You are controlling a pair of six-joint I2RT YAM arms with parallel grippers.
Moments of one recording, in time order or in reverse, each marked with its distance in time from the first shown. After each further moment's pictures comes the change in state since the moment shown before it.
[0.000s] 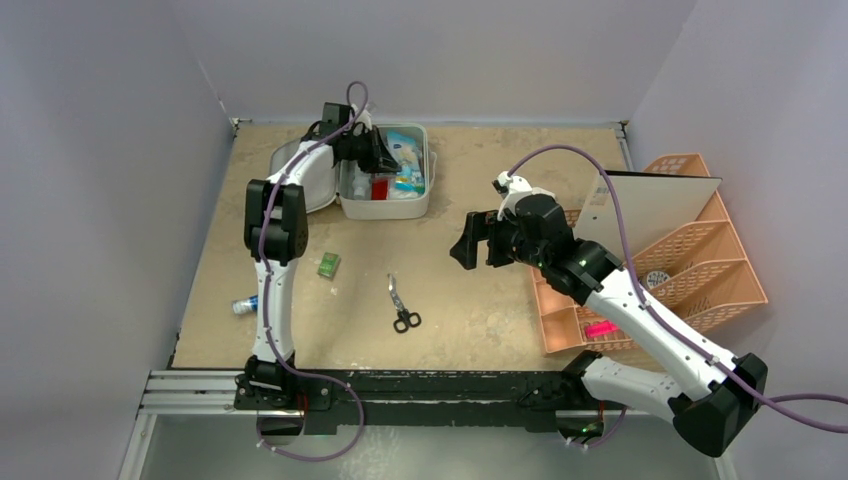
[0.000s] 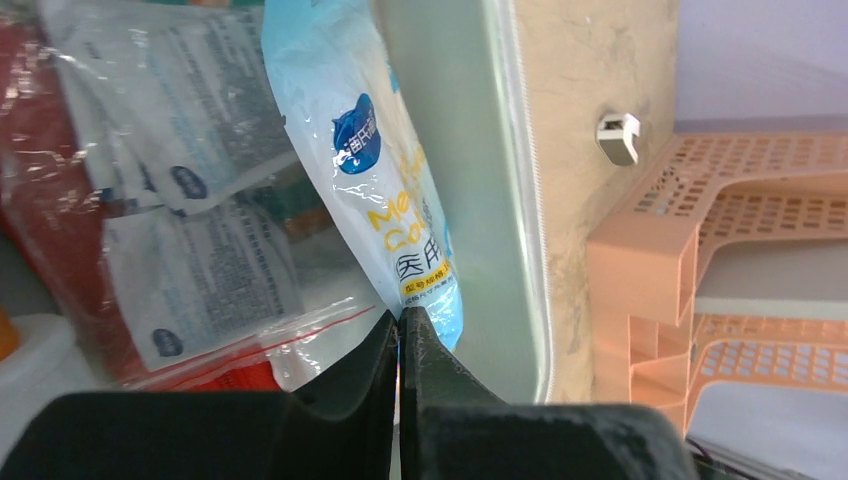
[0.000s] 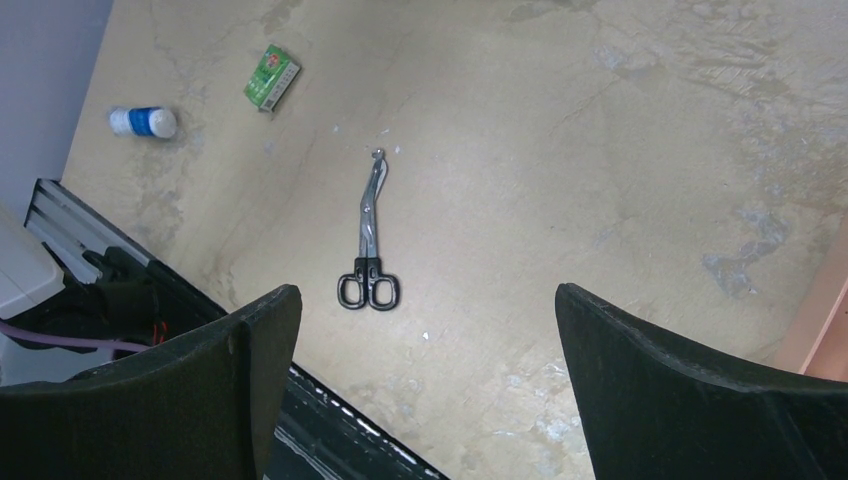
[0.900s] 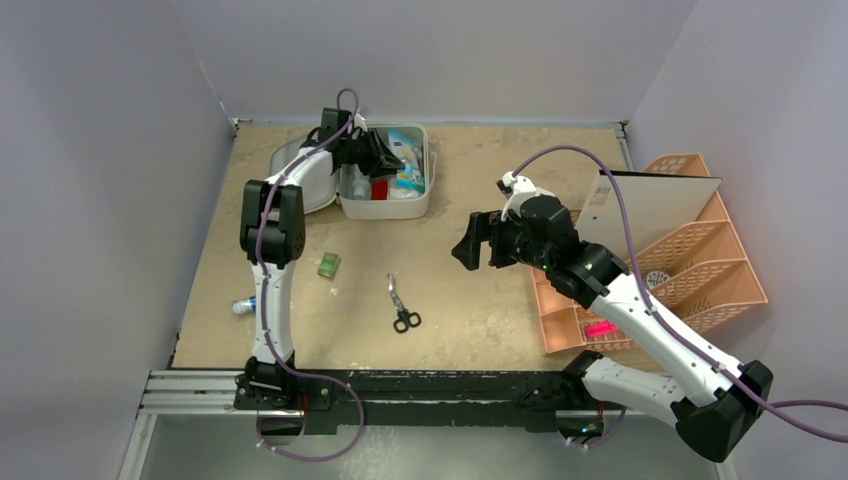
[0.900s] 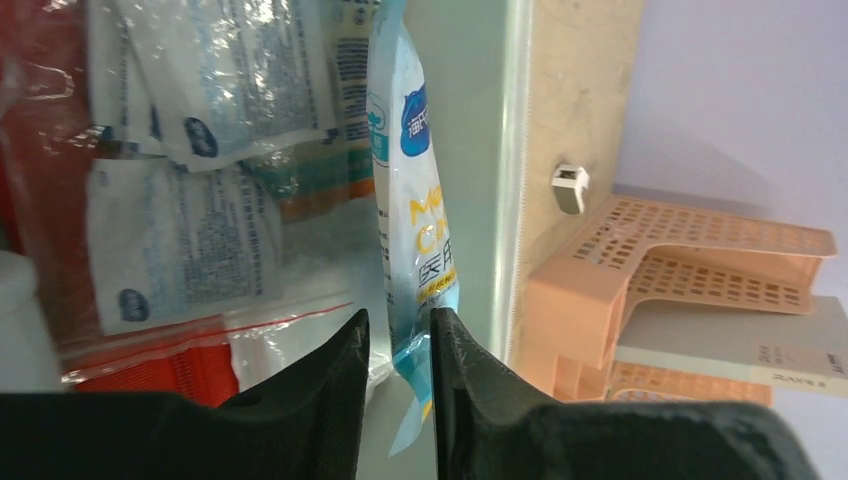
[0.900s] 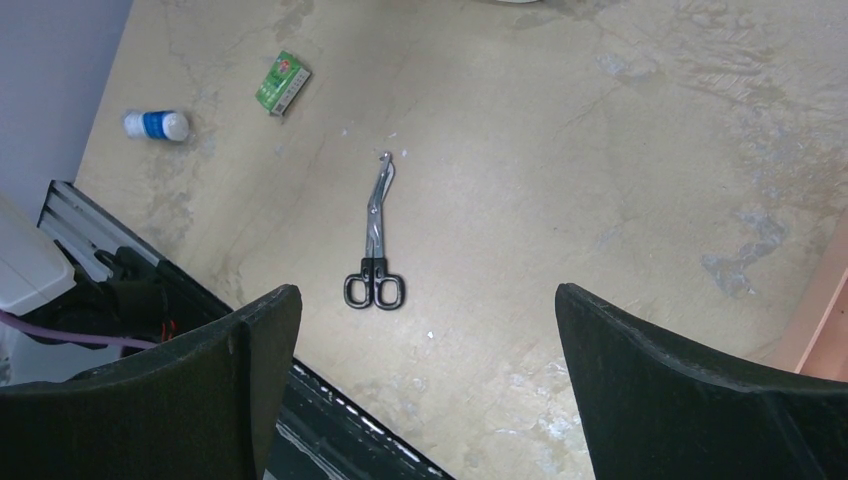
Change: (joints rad) left arm -0.003 -0.056 -0.140 0.166 0.001 -0.278; right arm 0.000 -0.031 0.000 -0.008 -0.002 0.001
